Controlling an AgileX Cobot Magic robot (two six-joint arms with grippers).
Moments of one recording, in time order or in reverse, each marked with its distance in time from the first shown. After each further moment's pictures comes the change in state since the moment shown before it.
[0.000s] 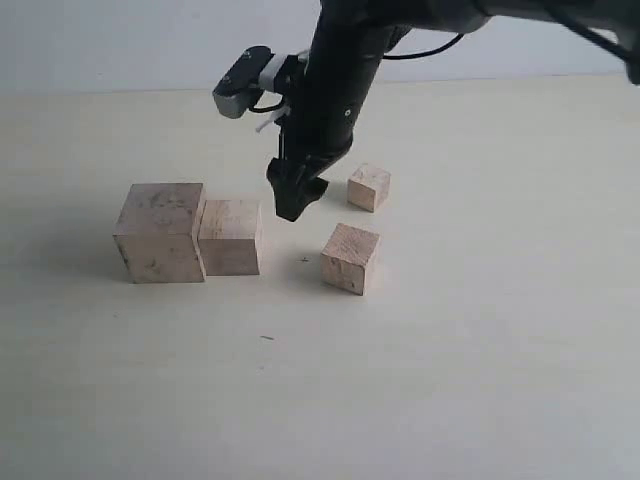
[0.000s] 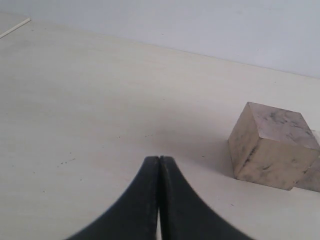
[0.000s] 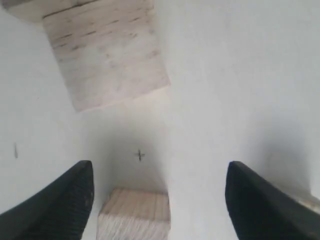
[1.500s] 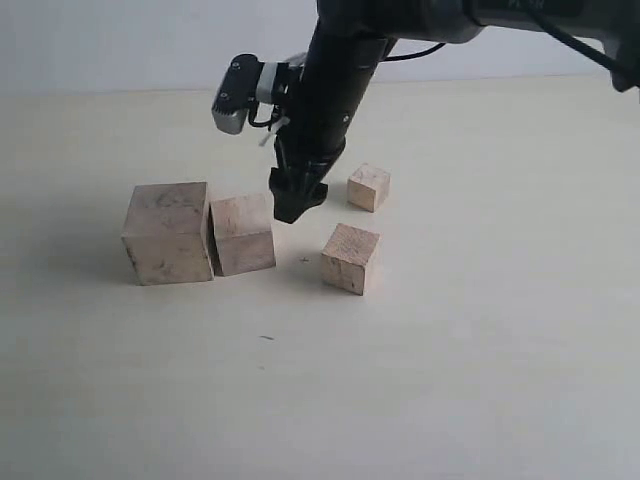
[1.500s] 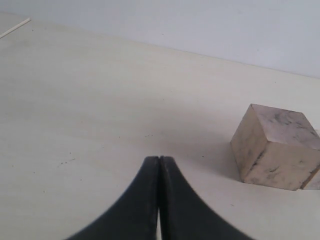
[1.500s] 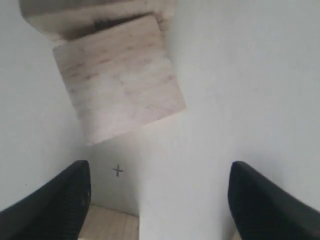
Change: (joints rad) left arm 0.000 0.000 0.000 0.000 0.000 0.000; right arm 0.000 0.028 0.002 0.021 -0.084 -0.200
